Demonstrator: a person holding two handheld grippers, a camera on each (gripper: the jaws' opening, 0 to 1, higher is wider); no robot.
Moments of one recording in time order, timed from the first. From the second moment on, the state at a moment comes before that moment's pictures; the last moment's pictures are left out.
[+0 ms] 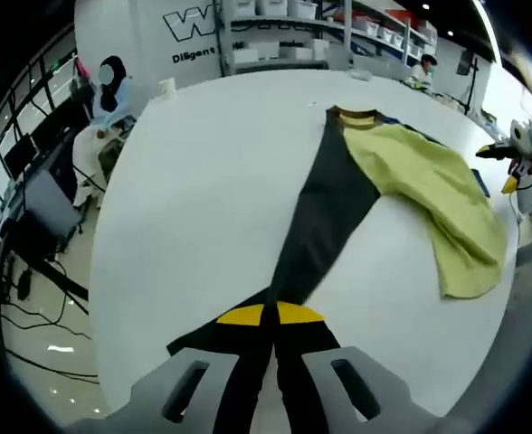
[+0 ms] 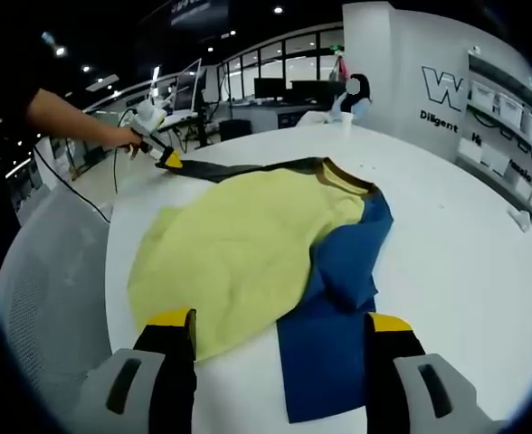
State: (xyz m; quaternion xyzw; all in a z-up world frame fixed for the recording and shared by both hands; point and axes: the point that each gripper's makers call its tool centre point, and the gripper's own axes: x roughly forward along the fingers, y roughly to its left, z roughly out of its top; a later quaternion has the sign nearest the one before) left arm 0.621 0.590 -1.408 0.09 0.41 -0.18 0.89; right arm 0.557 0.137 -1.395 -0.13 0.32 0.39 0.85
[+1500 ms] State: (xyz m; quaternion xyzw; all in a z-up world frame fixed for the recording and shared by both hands) left arm 0.641 0.512 -1.418 0.20 0.34 -0.29 0.87; right arm 0.554 0.135 -1.397 -0.12 0.32 0.38 0.86
